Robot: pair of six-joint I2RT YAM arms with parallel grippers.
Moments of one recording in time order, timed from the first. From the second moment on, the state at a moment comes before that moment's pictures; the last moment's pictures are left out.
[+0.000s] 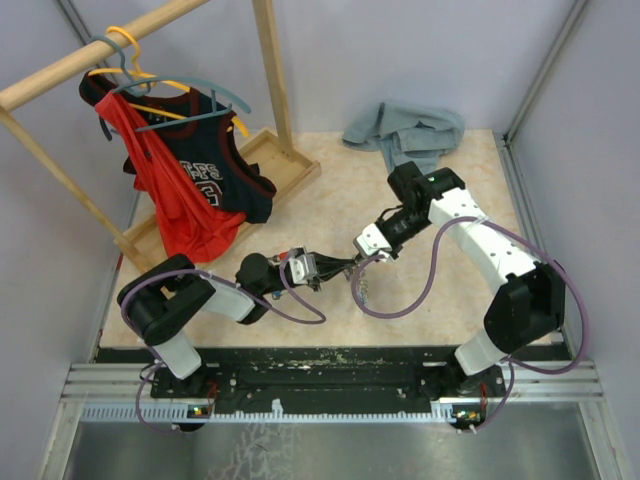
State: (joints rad) left arm -0.84 1.70 0.47 1.52 0.55 0.14; right arm 0.44 1.53 1.42 -1.36 -0.92 -1.93
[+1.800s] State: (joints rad) left arm -0.80 1.68 0.43 1.52 0.56 0.10; right arm 0.43 1.51 1.38 -1.40 -0.91 -1.99
